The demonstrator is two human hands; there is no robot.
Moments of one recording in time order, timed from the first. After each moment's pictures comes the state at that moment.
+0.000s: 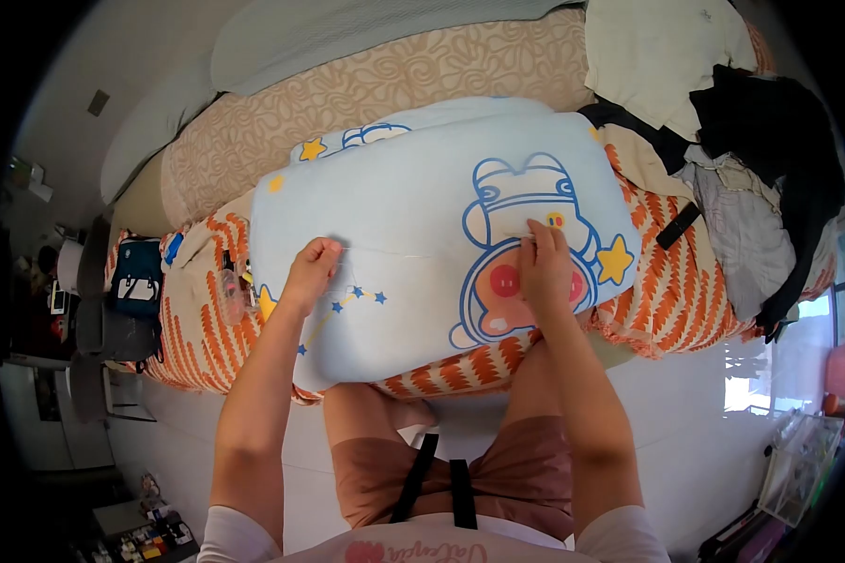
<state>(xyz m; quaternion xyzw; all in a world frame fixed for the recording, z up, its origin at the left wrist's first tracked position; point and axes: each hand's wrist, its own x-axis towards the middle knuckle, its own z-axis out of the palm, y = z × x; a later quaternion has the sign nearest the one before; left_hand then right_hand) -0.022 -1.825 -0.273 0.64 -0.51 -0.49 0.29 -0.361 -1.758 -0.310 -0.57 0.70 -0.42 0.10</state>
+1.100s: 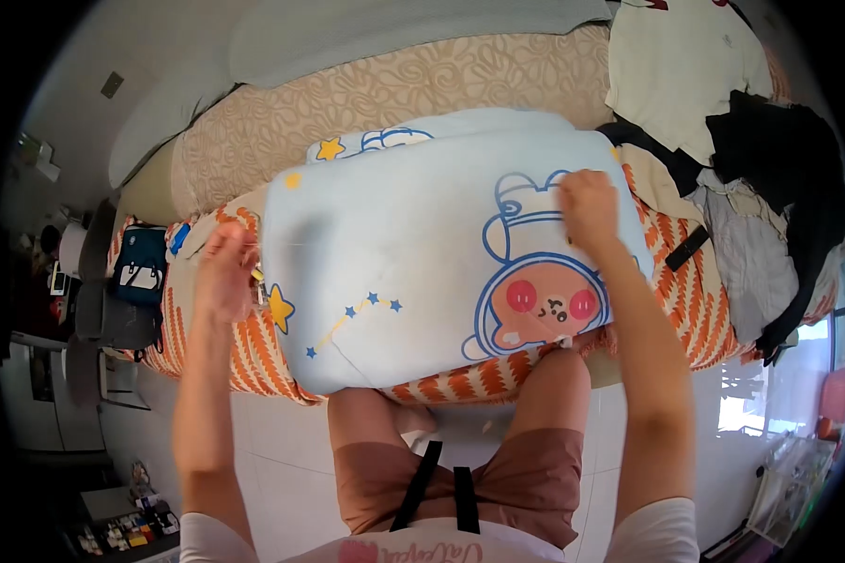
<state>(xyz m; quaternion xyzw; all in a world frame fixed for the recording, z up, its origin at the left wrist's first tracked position) 0.072 -1.817 -0.178 0.52 -0.41 -0.52 0.54 -0.428 -1.860 -0.283 -0.72 0.59 -0.33 -0.12</state>
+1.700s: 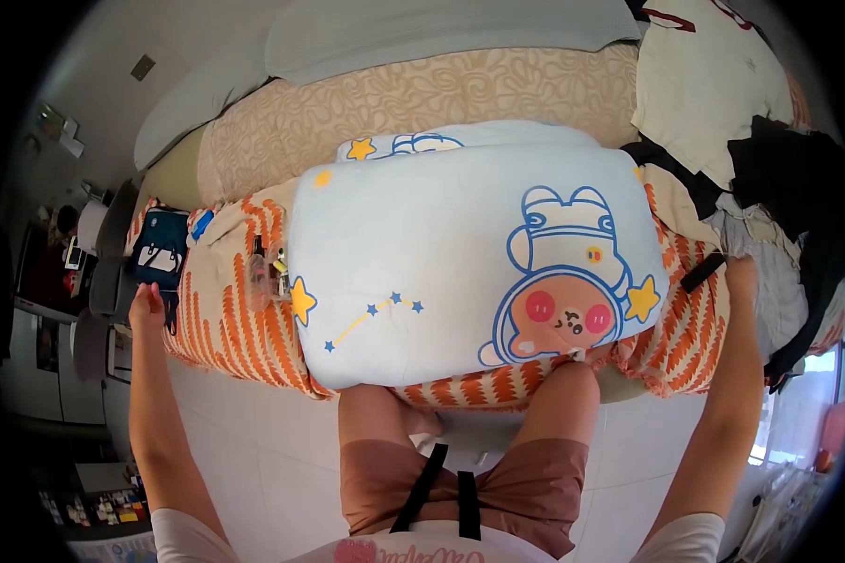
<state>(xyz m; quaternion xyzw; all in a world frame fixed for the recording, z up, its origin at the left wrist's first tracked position) 0.387 -1.774 -0.166 0.62 -0.11 -0.24 0.74 -0.767 -1.804 -0.334 -0.39 0.91 -0.13 -0.06</state>
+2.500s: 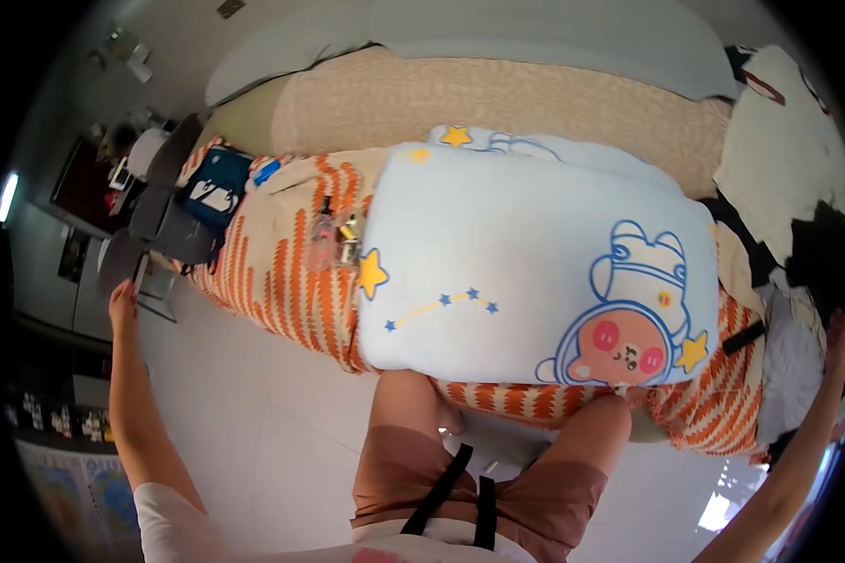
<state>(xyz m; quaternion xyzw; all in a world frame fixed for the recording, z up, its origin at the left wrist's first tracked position) 0.488 -1.595 -0.075 0.80 -0.25 -0.01 0.54 -0.891 -1.812 -0.182 -0.28 0.65 -0.66 0.24</state>
